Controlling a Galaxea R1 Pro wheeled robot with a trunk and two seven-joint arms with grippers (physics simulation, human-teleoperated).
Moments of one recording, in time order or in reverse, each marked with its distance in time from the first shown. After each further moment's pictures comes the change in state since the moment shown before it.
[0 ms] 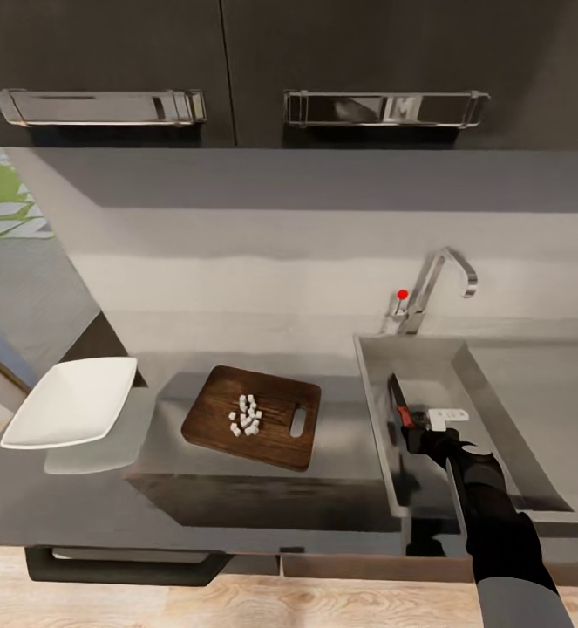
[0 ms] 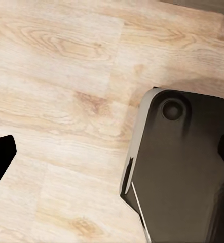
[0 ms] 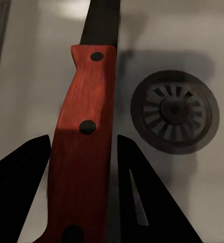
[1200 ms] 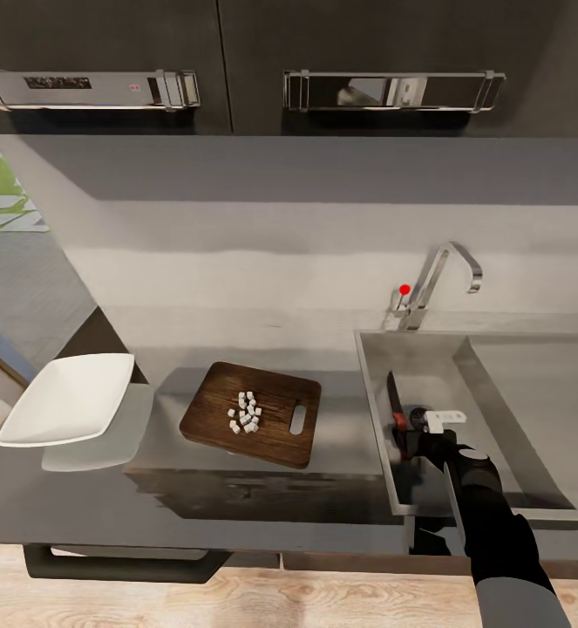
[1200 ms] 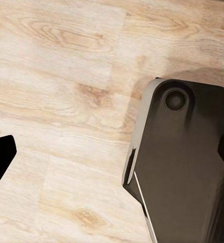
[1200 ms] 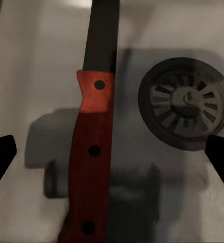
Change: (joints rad) left arm 0.000 0.000 0.000 0.010 0.000 0.000 -0.001; right arm 0.000 -0.002 0.000 0.042 0.001 -0.063 0.001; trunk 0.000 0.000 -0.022
